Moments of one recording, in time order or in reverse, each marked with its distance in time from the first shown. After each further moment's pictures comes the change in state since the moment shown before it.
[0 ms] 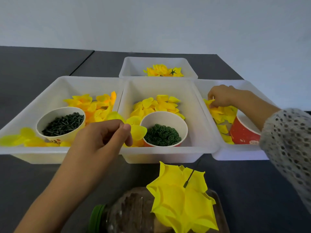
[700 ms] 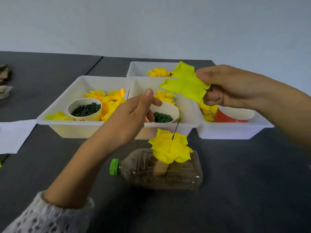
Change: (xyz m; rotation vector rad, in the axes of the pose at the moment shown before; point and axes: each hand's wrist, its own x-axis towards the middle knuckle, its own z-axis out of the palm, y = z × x) left_hand -0.027 0.066 0.001 -0.119 -0.124 -0.016; right_hand -0.239 -0.084 -0.121 1.537 -0.269 -0.466
